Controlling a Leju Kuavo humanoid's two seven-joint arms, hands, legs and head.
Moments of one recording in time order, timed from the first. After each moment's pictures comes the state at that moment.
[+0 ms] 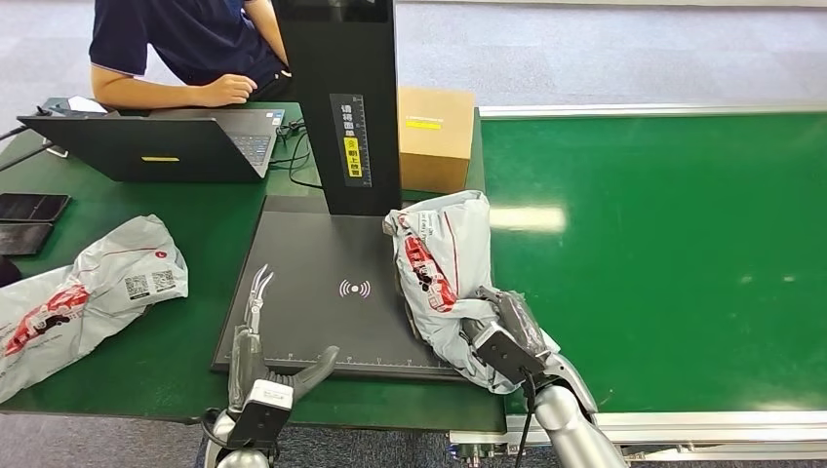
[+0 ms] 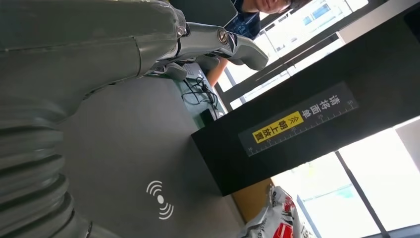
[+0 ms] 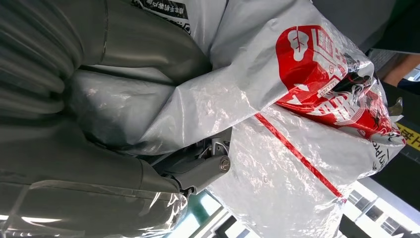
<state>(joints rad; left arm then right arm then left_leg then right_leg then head) 0.10 -0.19 -0.26 -1.51 -0.60 0.39 -0.61 -0.22 0.07 0.19 -1.18 0.50 -0.07 -0.40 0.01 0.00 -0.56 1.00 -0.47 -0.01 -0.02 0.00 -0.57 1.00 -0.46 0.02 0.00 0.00</state>
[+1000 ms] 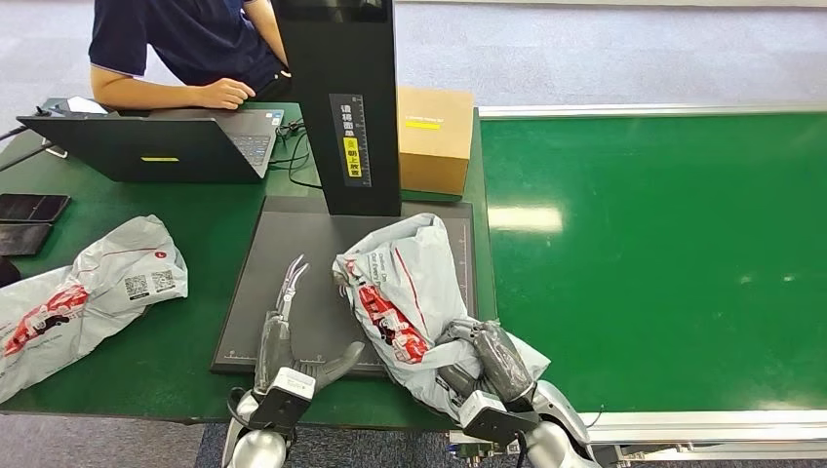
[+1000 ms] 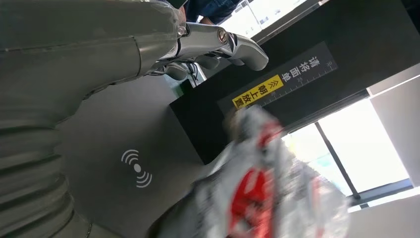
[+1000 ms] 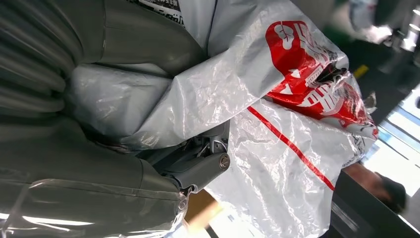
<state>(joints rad) 0.00 -0.19 -0.32 -1.38 -0.55 0.33 -0.66 -0.11 0.03 0.34 -1.34 0.51 -0.14 -0.57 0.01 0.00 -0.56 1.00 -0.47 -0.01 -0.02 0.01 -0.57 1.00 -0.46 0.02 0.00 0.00</state>
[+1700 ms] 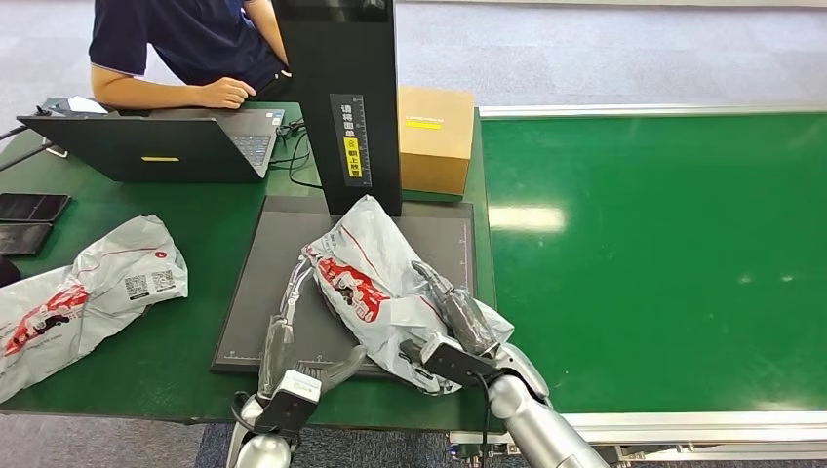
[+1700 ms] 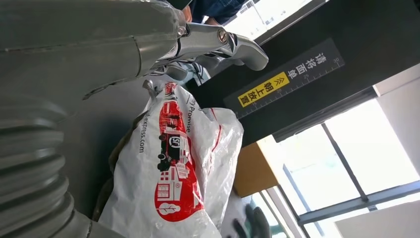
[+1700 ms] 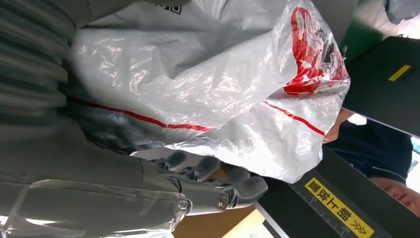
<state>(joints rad) 0.01 -0.19 -0.34 -1.38 -0.56 0.37 -0.64 -0.37 0.13 0.42 -0.93 0.47 -0.22 -0.54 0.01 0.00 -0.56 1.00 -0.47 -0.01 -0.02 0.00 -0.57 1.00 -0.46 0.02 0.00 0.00</state>
